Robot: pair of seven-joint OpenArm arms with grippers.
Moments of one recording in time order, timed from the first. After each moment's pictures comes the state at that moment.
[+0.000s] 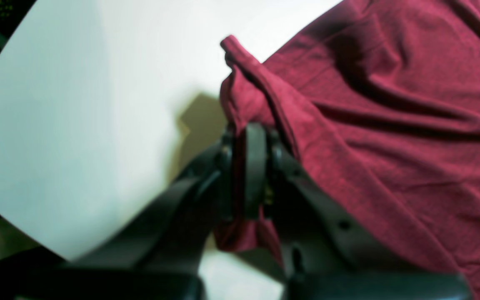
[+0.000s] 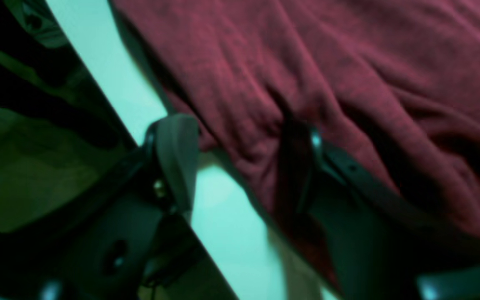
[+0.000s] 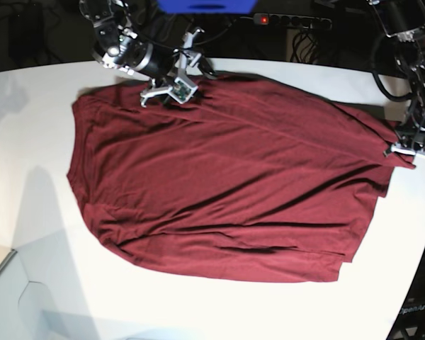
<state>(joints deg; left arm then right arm) 6.7 -19.8 -28.8 90.0 -25.4 3.7 49.2 -22.1 7.1 -12.1 94.8 -4.0 39.6 -19.6</state>
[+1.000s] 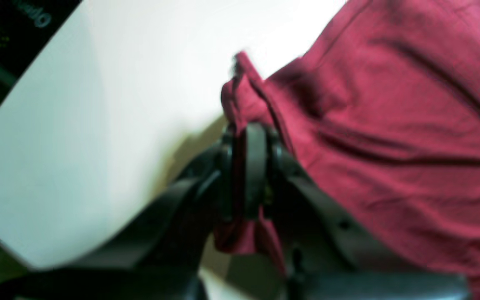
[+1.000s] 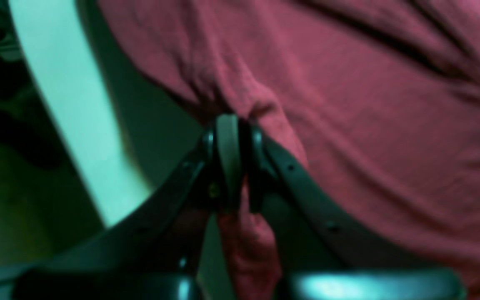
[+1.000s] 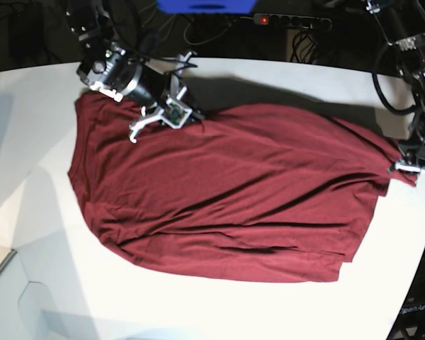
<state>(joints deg) 2.5 -19.7 -29.0 93.3 -25.9 3.7 49.7 -17.3 10.3 -11.8 105.4 -4.3 39.6 -20.9</state>
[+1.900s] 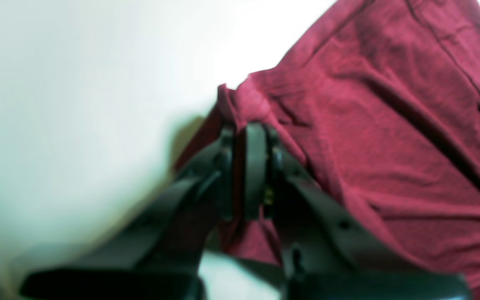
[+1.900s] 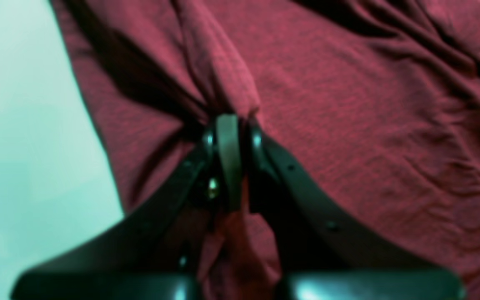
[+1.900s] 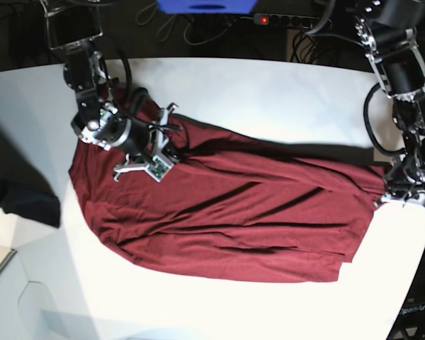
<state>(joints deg) -14.4 -19.9 -23.0 70.6 -25.3 3.9 49.0 -0.6 10.1 -8.3 86.2 -4.1 39.7 -25.5</state>
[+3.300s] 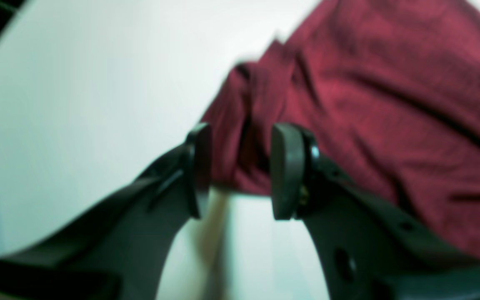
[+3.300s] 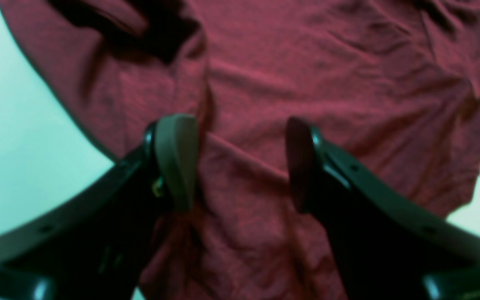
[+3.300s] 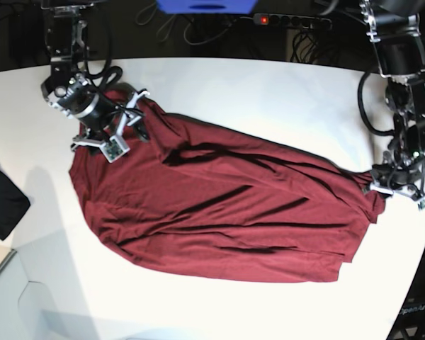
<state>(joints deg) -6.5 -21.8 -14.6 75.0 -25.4 4.3 36.6 -13.1 7.4 8.0 97.0 -4.1 39.7 -25.6</state>
